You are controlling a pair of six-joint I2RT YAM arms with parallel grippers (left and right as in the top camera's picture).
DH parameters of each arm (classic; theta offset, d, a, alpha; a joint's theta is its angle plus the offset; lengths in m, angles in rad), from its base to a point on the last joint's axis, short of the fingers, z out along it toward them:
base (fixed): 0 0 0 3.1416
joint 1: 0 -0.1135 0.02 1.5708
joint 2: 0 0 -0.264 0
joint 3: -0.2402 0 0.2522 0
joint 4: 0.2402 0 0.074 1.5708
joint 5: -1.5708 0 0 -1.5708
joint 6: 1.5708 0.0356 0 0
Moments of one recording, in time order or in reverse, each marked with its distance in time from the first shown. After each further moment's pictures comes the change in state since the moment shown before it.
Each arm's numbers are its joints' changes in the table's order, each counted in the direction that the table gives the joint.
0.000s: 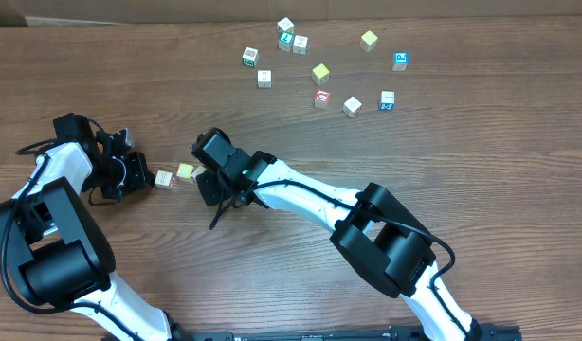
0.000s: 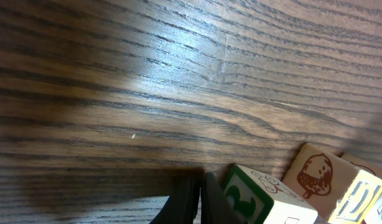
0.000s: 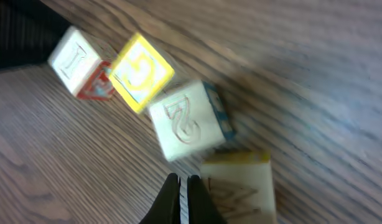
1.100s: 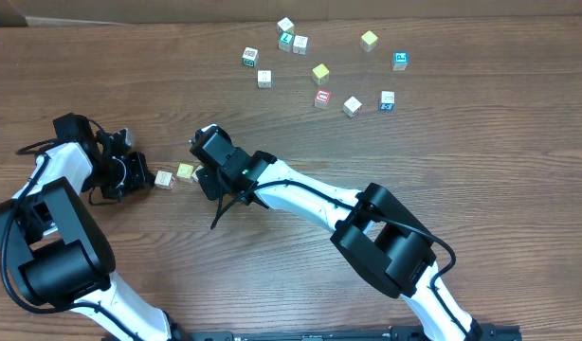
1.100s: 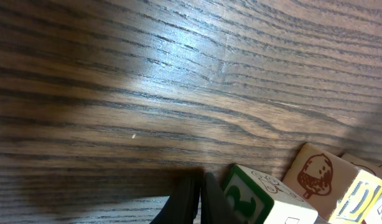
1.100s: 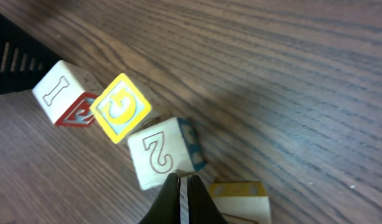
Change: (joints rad) left arm 0.000 0.000 0.000 0.000 0.000 0.000; right arm 0.000 -0.002 0.000 -0.063 -0.127 -0.068
